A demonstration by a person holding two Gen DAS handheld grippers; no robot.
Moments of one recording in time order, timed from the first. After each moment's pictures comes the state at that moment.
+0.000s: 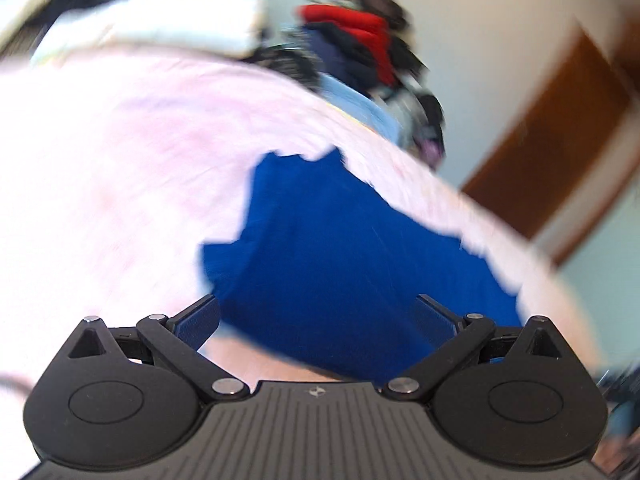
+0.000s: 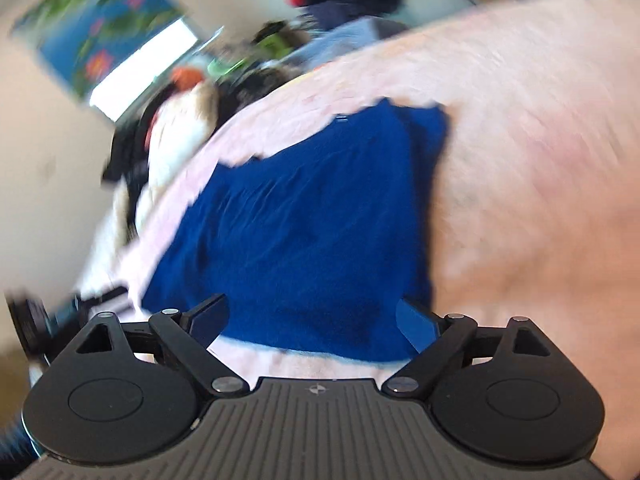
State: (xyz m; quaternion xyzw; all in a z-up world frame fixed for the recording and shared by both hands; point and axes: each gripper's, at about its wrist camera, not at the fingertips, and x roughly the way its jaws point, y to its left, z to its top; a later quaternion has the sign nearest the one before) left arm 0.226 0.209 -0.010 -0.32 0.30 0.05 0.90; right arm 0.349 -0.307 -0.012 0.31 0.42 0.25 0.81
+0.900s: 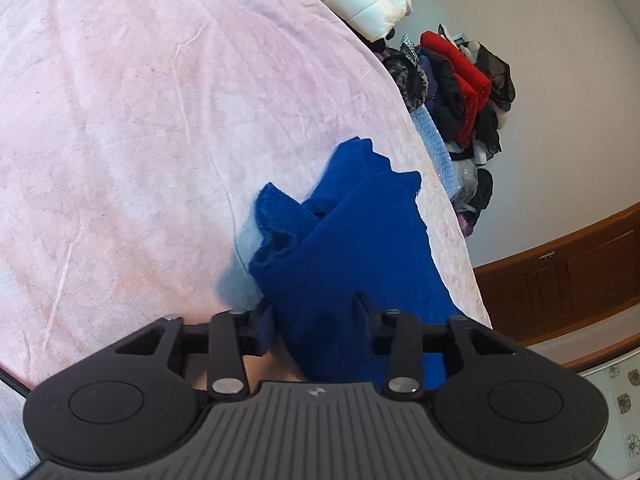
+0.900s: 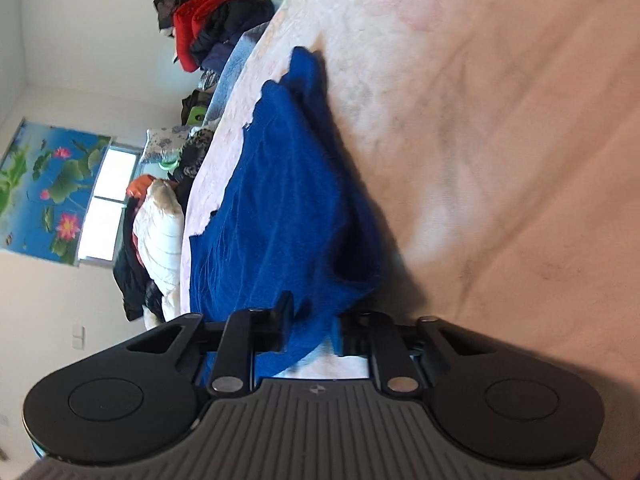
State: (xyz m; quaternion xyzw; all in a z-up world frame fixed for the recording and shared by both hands) left arm 0.249 0.228 -0.066 -0.52 0.27 0.12 0.80; right arm 0.352 -0.297 -0.088 0.52 0.41 0.17 0.73
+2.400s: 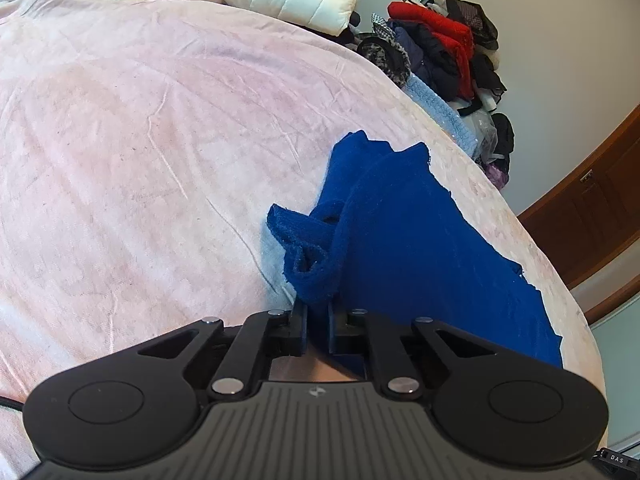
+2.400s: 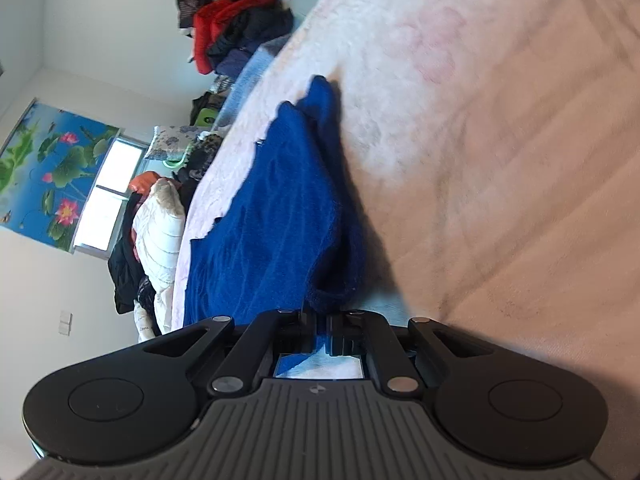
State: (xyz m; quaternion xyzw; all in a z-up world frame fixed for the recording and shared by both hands) left arm 0.249 0.214 -0.042 -0.35 0.32 0.14 0.87; right arm 0.341 -0.304 -0.055 0.45 0.38 0.18 0.79
